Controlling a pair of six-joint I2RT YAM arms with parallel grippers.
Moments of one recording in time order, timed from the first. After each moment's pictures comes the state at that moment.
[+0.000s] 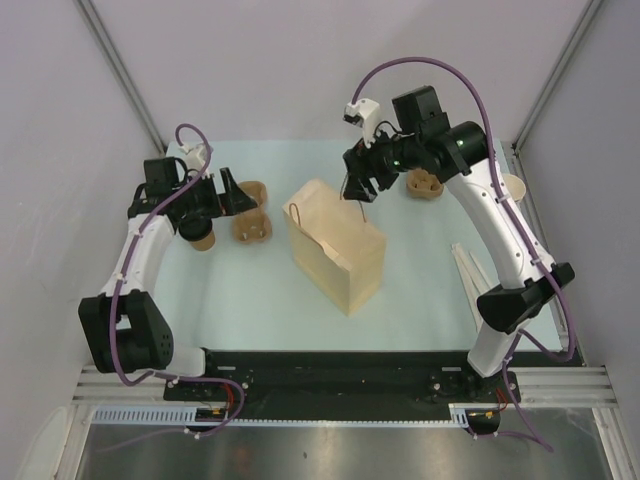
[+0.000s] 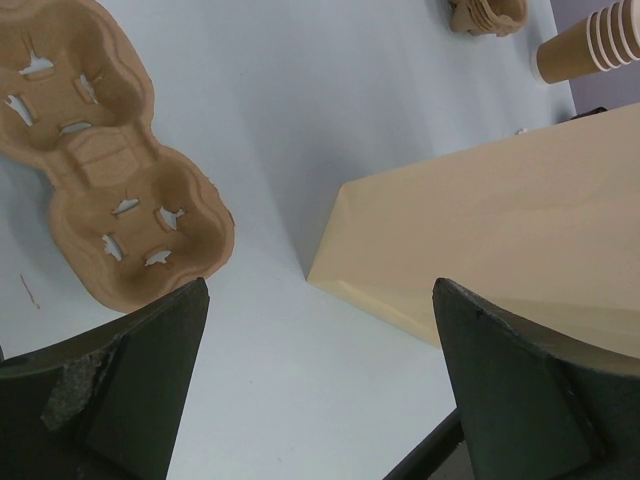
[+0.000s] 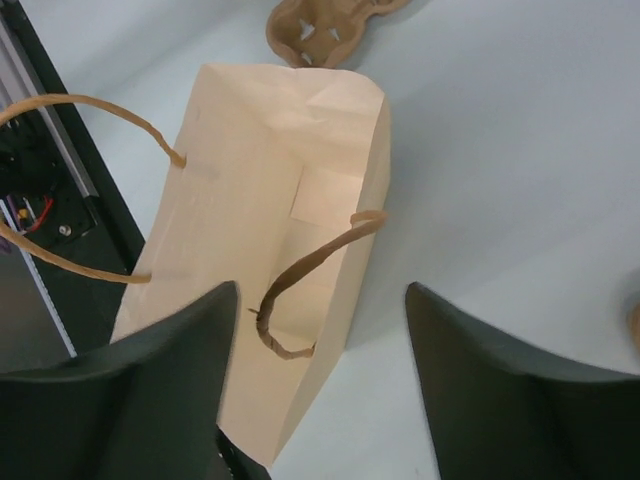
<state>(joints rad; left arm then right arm) 0.11 1.41 1.18 -0.48 0.74 -0.14 0.54 1.75 2.21 -1.15 -0.47 -0.23</state>
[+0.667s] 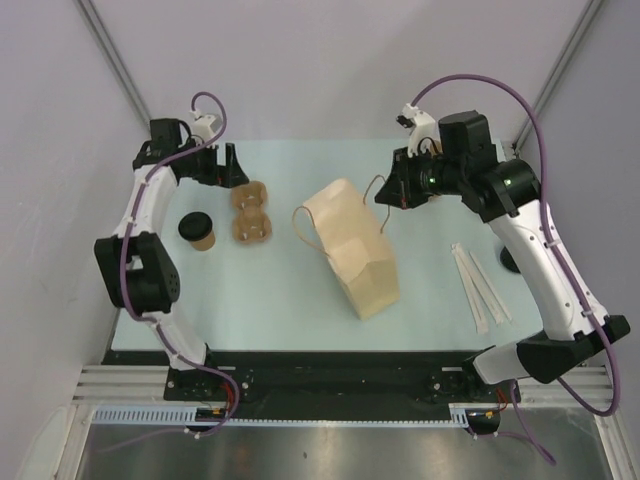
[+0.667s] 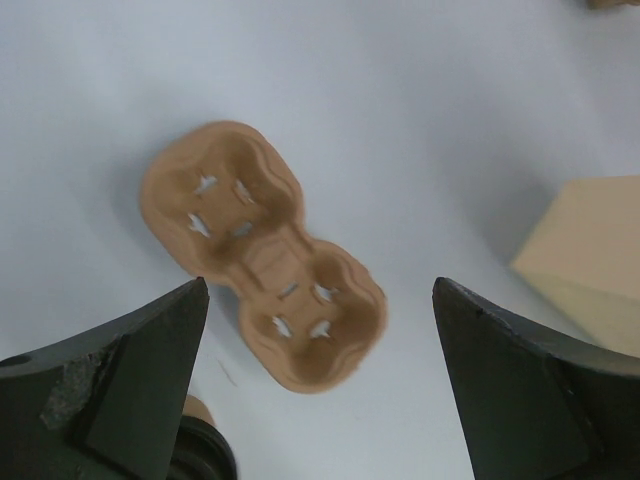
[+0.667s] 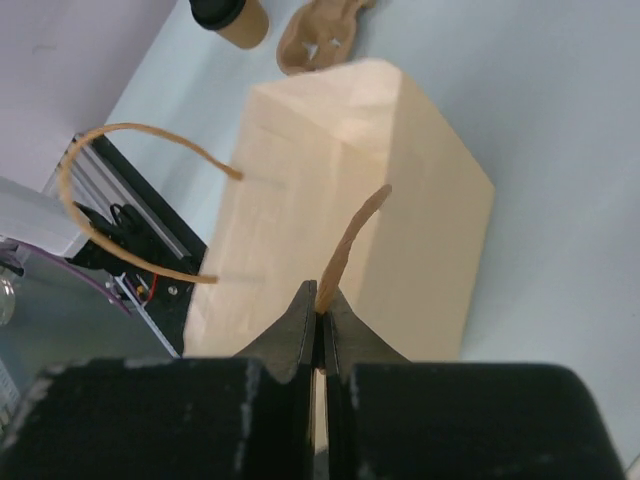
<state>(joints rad) 0.11 1.76 1.59 -0.63 0.65 0.17 0.47 1.43 1.83 -1.00 -0.44 0.17</state>
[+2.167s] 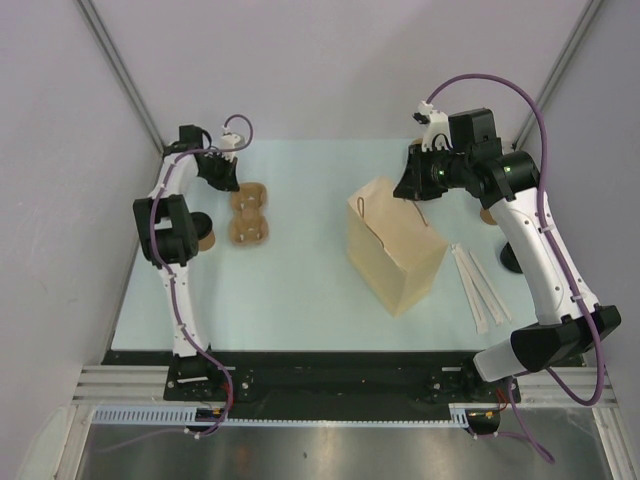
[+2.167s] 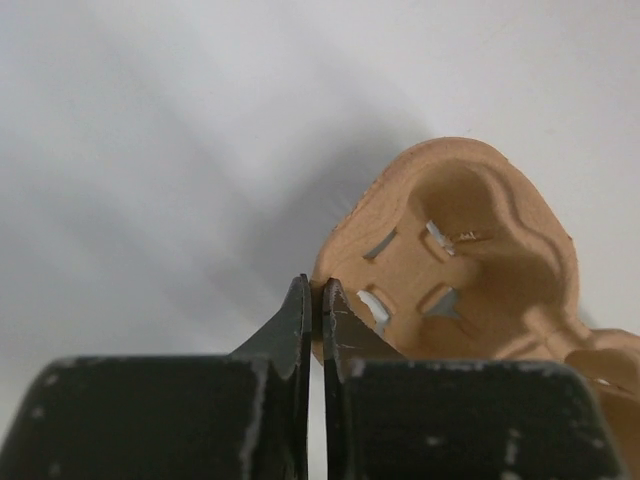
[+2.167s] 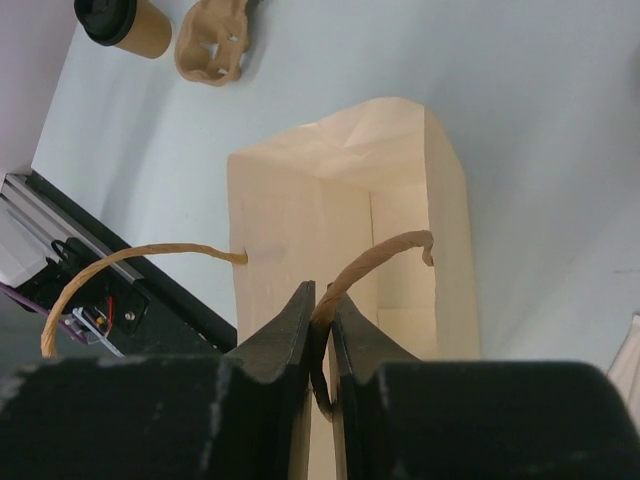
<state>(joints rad) 0.12 2.41 2.12 -0.78 0.56 0.62 0.34 1.46 1.80 -1.02 -0.39 0.16</state>
